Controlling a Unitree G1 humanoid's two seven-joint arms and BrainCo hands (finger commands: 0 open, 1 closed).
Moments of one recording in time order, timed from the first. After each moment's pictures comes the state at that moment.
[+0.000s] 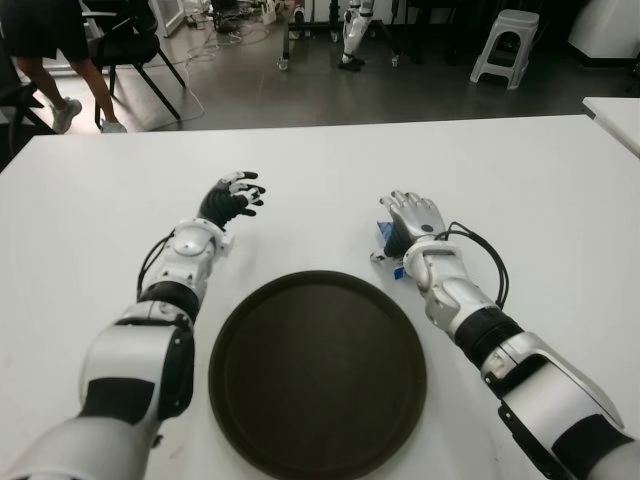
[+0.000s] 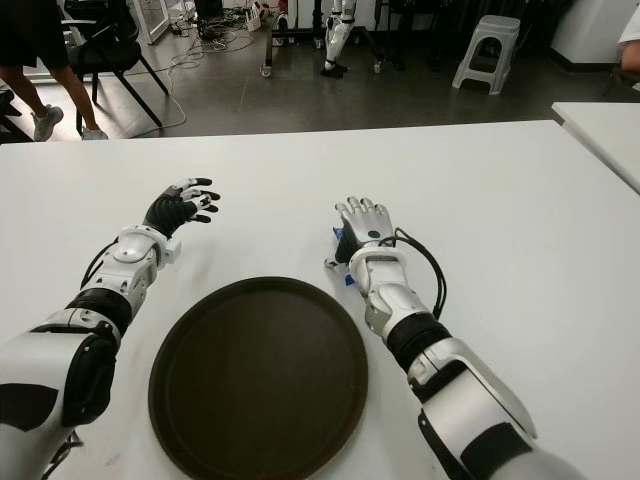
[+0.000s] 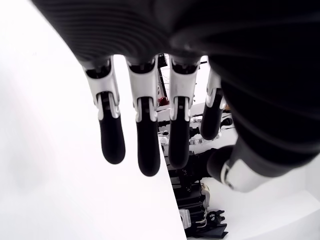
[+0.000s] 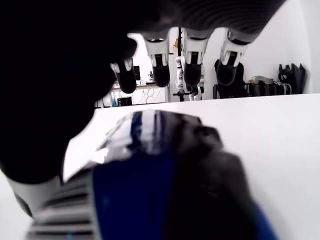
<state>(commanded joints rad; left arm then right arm) -0.85 0.15 0.11 1.32 0.10 -0.30 -0.13 -0.70 -0.12 0.56 0.86 -0.81 0.29 -0.18</state>
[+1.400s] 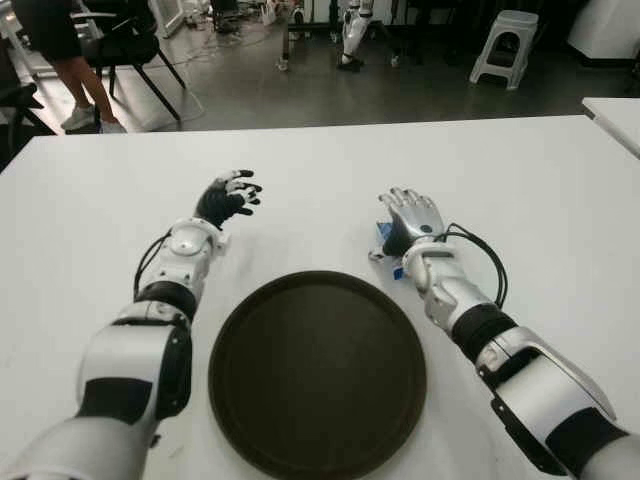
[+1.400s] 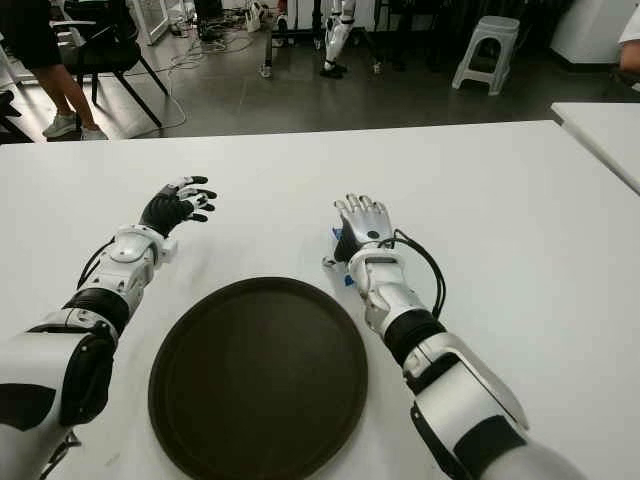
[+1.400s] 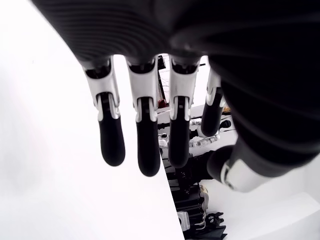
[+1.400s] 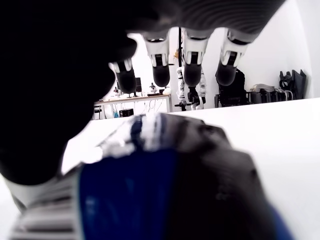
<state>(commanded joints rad) -0.85 0.15 0.11 1.32 0.10 -0.29 -0.12 -0.70 -0.08 0.59 0.97 -0.81 0.23 -0.26</state>
